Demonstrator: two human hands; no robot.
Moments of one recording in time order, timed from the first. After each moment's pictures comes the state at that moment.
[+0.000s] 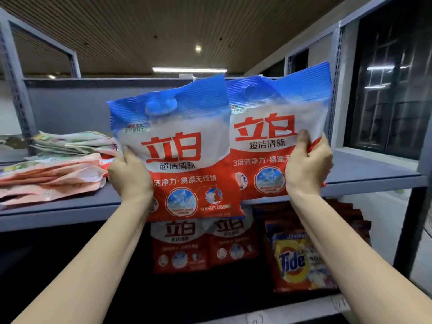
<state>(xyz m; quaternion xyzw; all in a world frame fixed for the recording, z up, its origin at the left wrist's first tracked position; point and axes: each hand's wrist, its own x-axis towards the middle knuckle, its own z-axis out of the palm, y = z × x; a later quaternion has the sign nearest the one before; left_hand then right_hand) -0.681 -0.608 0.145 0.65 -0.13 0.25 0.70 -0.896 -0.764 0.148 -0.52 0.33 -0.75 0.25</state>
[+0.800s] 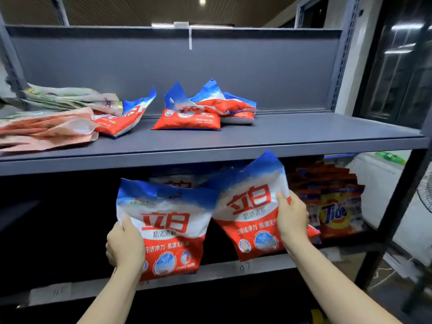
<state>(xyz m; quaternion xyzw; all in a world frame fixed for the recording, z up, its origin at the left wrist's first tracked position) -0.717 -0.562 -0.075 0.81 0.00 0.14 0.57 -0.932 -0.779 -0.051 -0.64 0.41 -0.51 0.40</state>
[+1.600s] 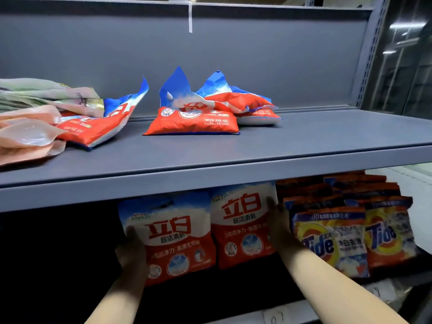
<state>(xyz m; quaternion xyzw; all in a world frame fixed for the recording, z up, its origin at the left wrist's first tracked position) -0.586 -0.651 -0.132 0.69 -0.02 -0.07 0.72 -0.775 -0.883 -0.116 -0.51 0.40 -0.43 0.63</state>
